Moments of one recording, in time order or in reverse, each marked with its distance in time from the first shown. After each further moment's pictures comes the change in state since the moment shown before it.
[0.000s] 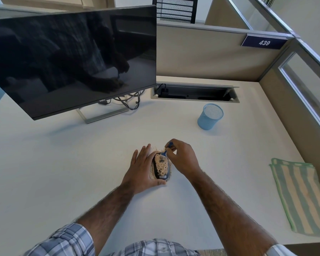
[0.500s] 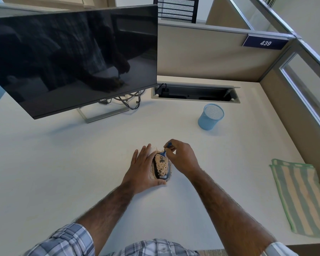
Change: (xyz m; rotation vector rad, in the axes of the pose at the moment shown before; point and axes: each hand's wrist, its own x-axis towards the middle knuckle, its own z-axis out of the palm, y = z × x) left_hand 0.000 0.000 -0.001 -0.012 -0.003 0.003; right_hand 0.004 -0.001 0.001 -0.023 -0.028 0.005
